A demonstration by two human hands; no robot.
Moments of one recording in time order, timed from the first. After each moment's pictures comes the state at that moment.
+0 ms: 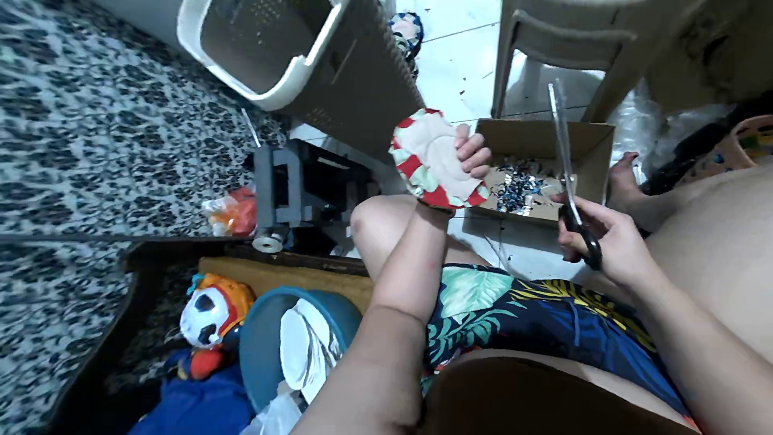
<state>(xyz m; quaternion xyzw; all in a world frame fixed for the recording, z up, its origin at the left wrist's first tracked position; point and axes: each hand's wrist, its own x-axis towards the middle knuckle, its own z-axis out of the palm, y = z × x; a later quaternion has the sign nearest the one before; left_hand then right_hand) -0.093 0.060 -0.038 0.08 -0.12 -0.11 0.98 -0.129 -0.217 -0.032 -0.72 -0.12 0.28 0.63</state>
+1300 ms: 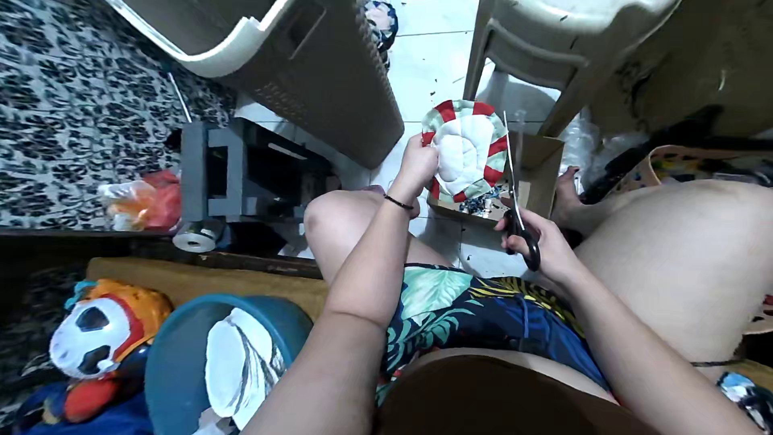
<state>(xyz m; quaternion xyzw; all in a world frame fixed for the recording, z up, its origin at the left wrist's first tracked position) -0.090 0.059 -0.023 0.74 0.27 -0.02 0.62 -0.128 -0.208 -0.039 -0.73 -0.15 0.33 0.58</state>
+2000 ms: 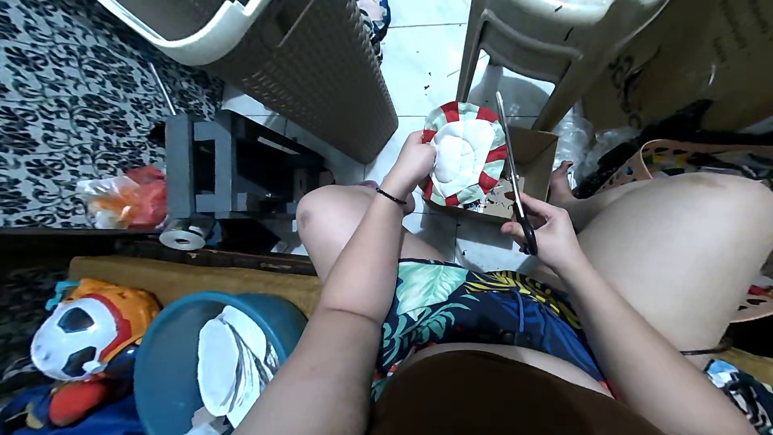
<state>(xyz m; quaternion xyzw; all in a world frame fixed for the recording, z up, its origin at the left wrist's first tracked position) -0.093 0.061 -0.018 0.75 0.24 -0.08 0.61 -0.124 -0.212 -0.039 -0.78 -0.09 0.26 0.56</state>
